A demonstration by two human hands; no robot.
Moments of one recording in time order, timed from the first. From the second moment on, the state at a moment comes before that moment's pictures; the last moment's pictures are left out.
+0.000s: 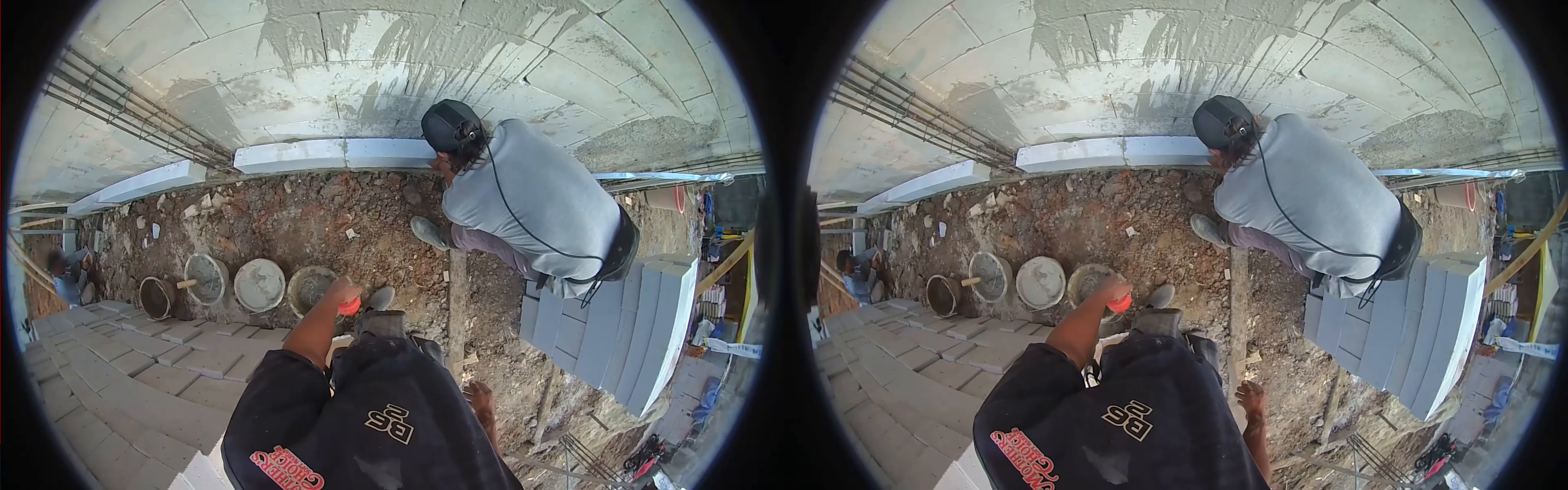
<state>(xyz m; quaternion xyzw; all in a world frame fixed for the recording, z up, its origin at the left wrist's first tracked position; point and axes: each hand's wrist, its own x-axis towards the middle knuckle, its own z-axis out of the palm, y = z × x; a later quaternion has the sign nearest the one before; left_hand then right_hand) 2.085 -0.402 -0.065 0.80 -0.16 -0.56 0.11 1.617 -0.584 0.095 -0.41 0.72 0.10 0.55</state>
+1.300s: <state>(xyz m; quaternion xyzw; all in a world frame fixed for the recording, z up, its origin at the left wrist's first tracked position) 1.868 -0.723 0.129 0.42 -0.52 -0.72 0.18 1.571 -0.509 0.092 -0.35 0.77 -0.09 0.53</state>
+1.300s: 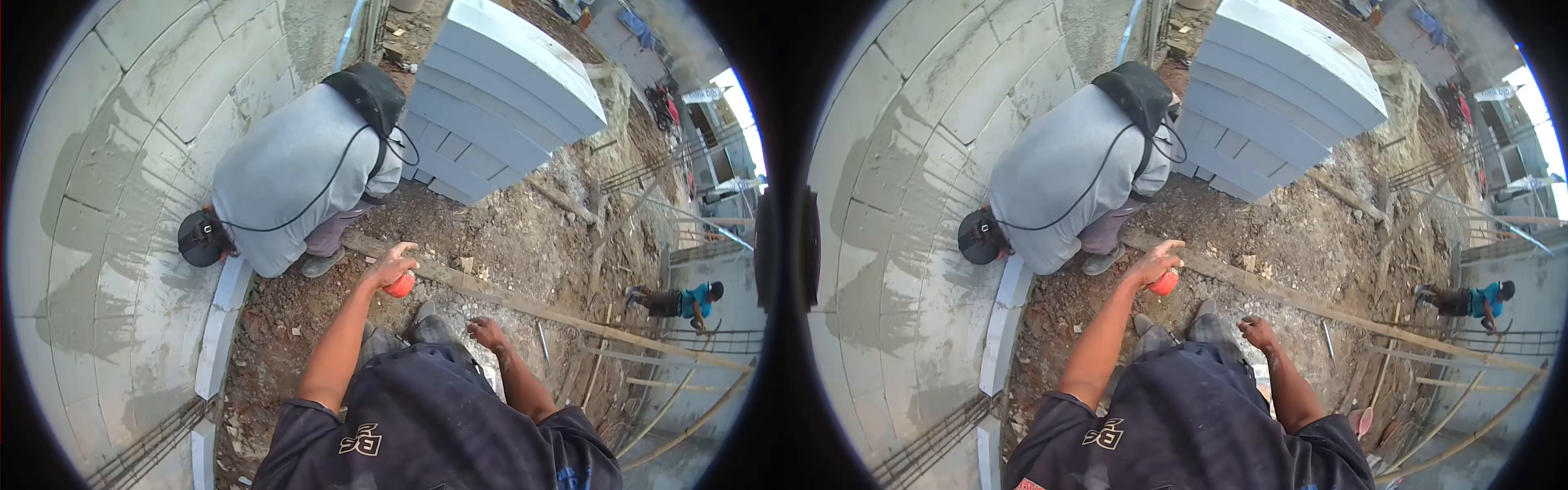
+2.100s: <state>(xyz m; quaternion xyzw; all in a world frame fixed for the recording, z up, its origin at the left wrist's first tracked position) 1.739 -0.714 -0.013 0.40 -0.73 -0.45 -0.33 1.375 -0.318 0.007 0.20 0.77 -0.39 0.45</state>
